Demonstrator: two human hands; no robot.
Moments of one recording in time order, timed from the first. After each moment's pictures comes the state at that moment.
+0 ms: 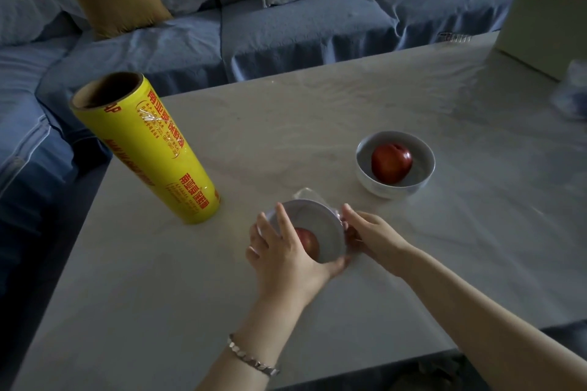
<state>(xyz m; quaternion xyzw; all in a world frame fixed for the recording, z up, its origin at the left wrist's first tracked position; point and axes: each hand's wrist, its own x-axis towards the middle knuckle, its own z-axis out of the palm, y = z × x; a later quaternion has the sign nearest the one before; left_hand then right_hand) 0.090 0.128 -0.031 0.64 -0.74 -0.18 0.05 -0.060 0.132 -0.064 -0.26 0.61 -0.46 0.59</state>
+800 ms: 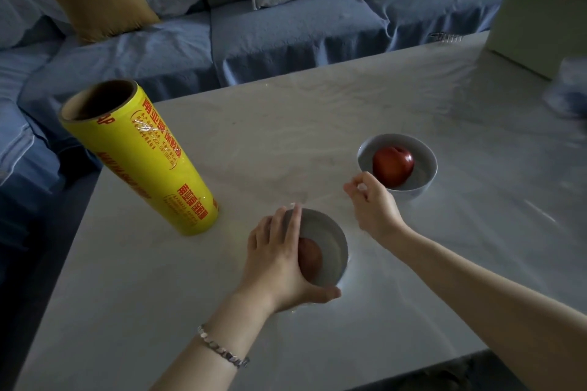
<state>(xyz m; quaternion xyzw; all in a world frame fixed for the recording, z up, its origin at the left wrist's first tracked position) 0.123 0.092 -0.032 0.46 -0.87 -0.15 -0.01 -0.063 0.094 -0.049 -0.38 0.73 -0.47 0.30</state>
